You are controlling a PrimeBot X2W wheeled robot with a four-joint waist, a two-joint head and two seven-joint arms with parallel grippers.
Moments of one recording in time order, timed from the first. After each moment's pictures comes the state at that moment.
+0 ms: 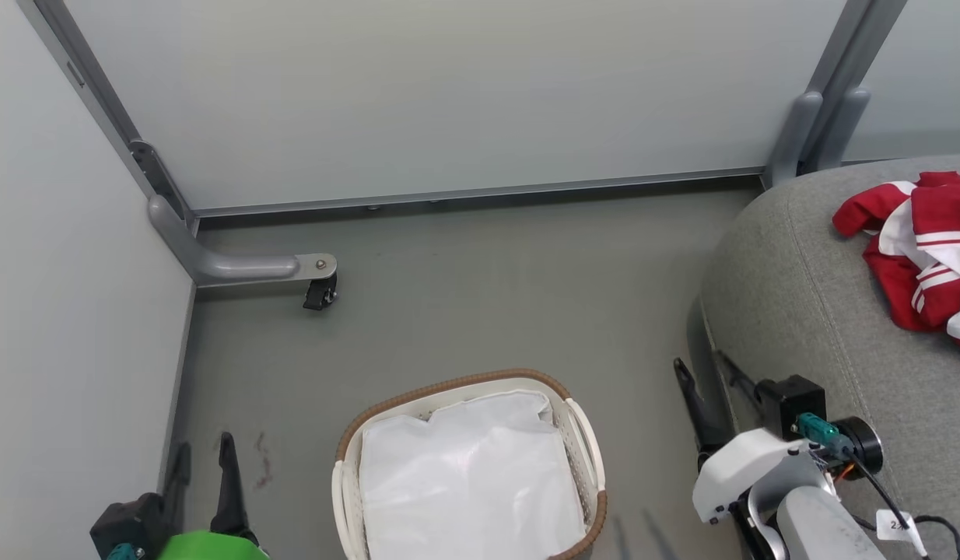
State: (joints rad) left arm 0.00 0.05 0.07 0.38 -0.26 -0.13 -0.26; right arm -0.25 -0.05 0.10 0.53 0.10 0.13 -0.26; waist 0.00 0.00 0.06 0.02
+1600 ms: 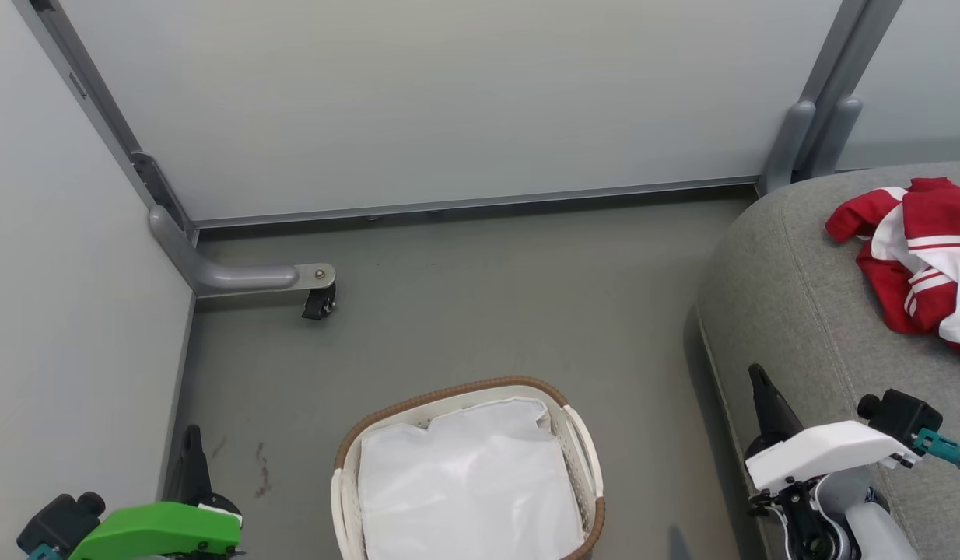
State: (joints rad) left arm -0.03 0.04 0.09 0.34 -0.91 -0.13 -0.08; right arm -0.17 -0.04 0.00 0.42 0.83 0.13 -0.08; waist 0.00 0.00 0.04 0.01
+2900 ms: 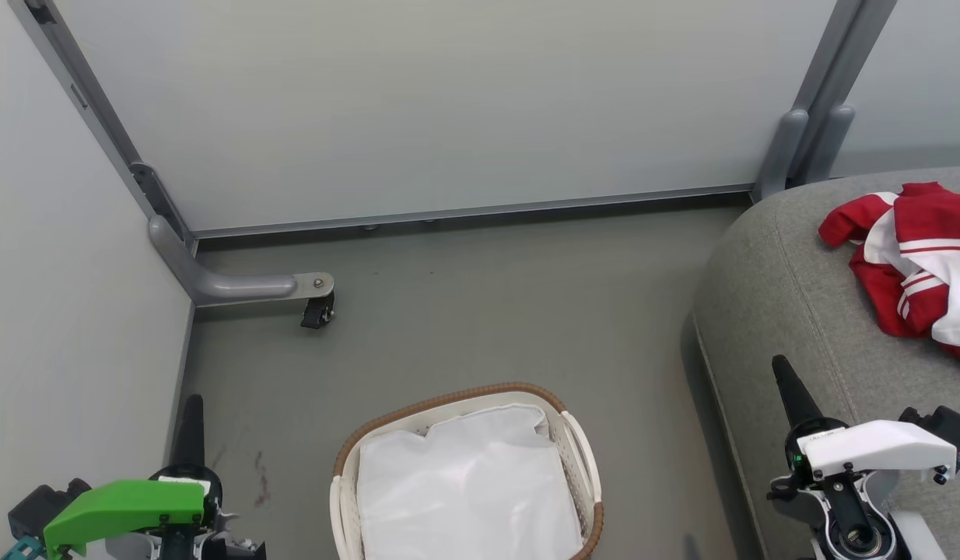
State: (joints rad) left arm -0.07 0.04 0.10 0.29 -1.30 -0.13 0.03; right arm -0.14 -0.04 -0.06 0.32 1.26 0.13 0.03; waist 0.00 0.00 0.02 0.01
